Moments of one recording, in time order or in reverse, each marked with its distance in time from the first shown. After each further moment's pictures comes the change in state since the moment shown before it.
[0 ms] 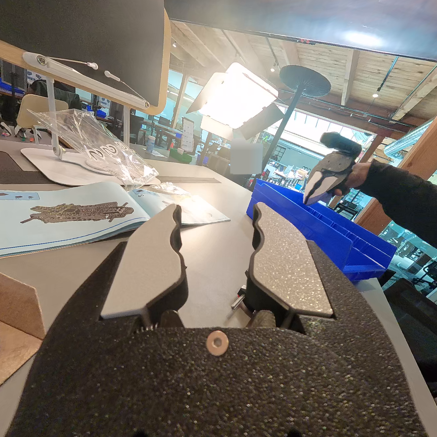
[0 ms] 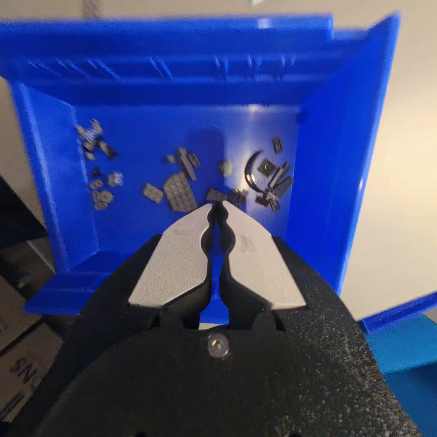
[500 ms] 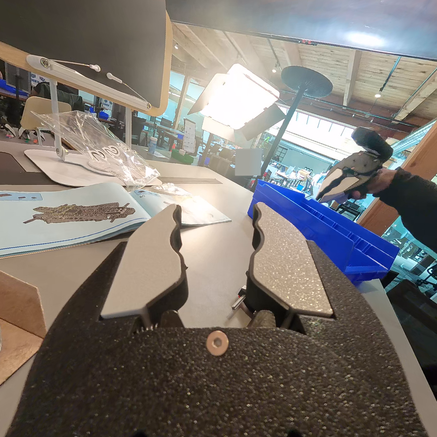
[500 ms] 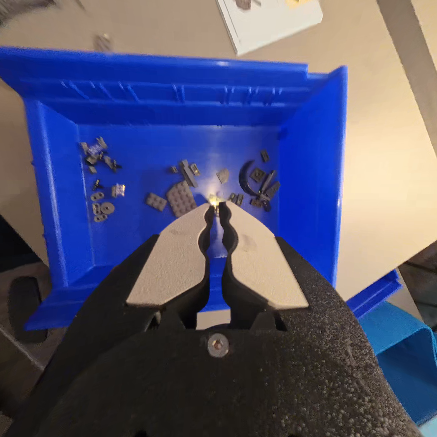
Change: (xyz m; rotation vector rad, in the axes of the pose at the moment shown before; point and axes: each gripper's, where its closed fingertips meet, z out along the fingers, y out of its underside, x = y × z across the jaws) left arm 0.000 0.000 0.000 0.004 -0.008 0.005; right arm -0.015 0.000 -0.021 0.110 0.183 -0.024
